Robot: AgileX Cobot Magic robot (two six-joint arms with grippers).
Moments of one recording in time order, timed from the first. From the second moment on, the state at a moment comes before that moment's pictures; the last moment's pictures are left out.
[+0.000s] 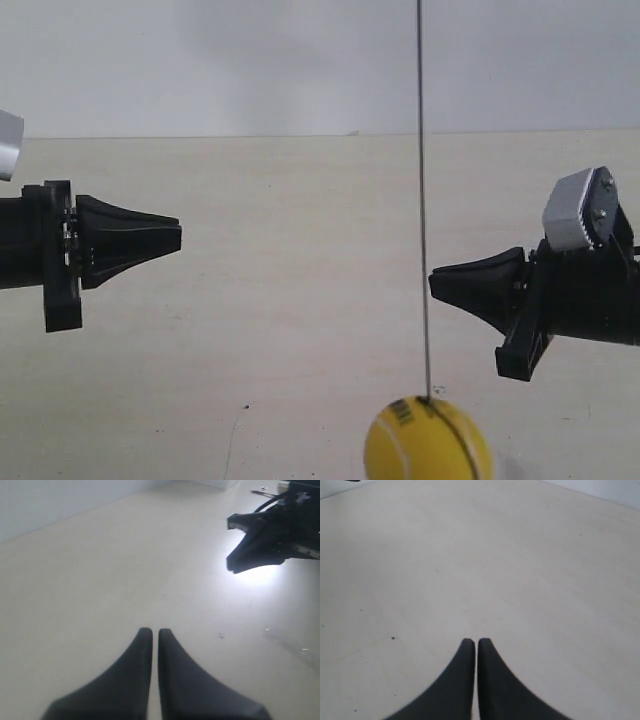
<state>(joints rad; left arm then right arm) 0.07 1.59 -0.56 1.43 -1.15 -0.76 0.03 1.63 -0.43 -1.25 -1.06 0.59</state>
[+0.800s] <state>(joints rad) -0.06 1.66 -0.60 1.46 -1.18 -0.76 0.03 1.63 -0.44 -1.35 -1.18 0.63</state>
